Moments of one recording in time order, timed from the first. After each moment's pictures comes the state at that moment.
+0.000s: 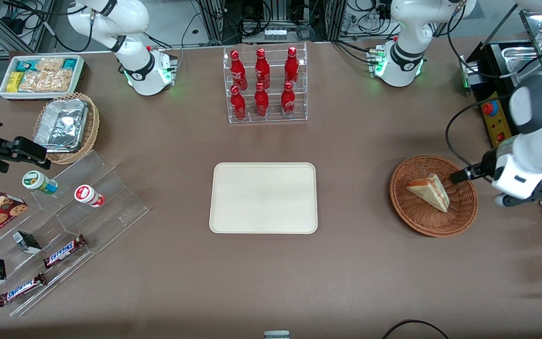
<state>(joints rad) 0.02 0.18 -0.01 -1.84 0.00 1.88 -0.33</state>
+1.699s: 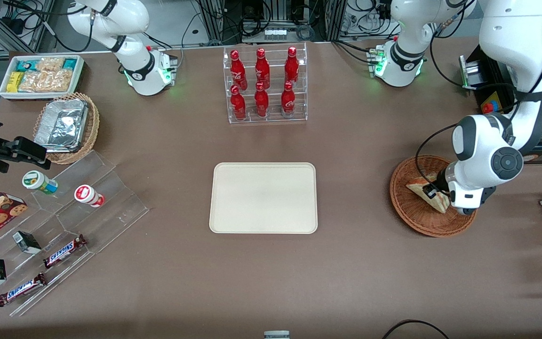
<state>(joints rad) -0.01 0.30 -0.02 -2.06 0.00 2.17 -0.71</state>
